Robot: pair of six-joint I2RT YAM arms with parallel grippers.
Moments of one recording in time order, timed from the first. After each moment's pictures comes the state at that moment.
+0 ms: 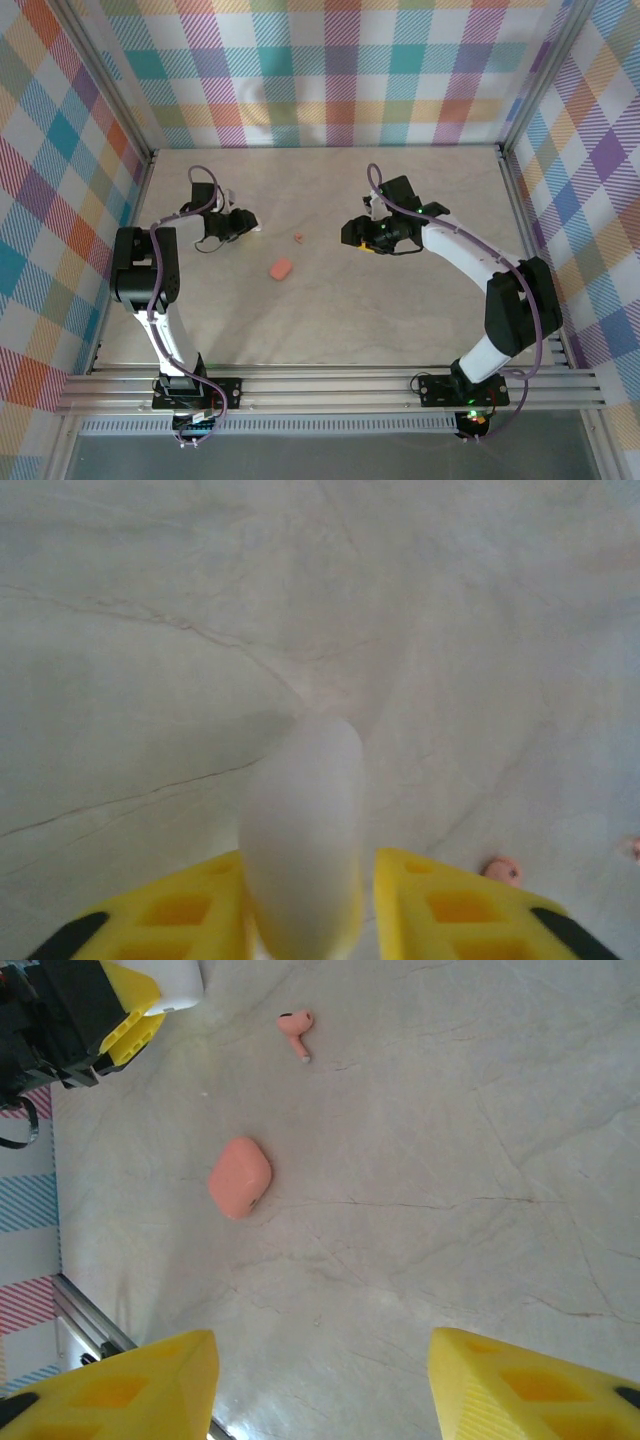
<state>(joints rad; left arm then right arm) 0.00 1.89 1.11 -0.19 0.47 -0.46 0.48 1.59 1.18 -0.57 -0.50 0.55</state>
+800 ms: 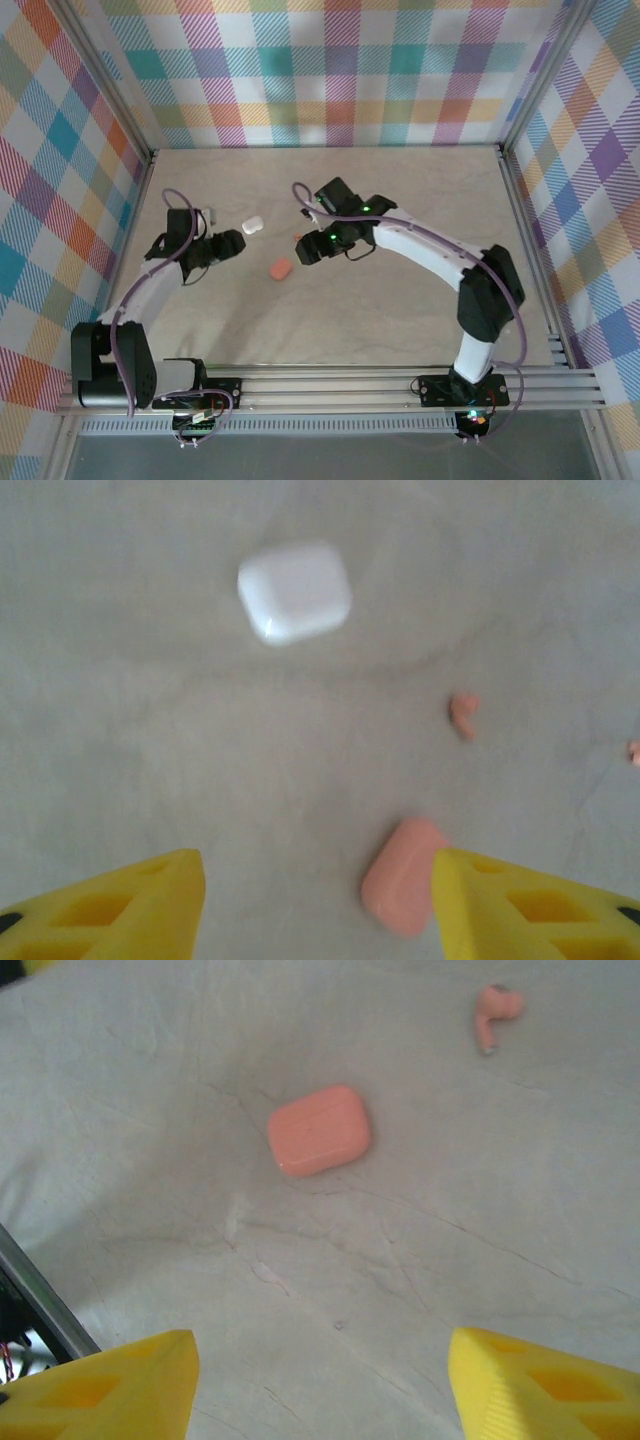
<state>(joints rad) -0.02 1.25 0.74 -0.37 0.33 -0.40 0.79 1.80 1.54 -0.80 -0.27 0.24</state>
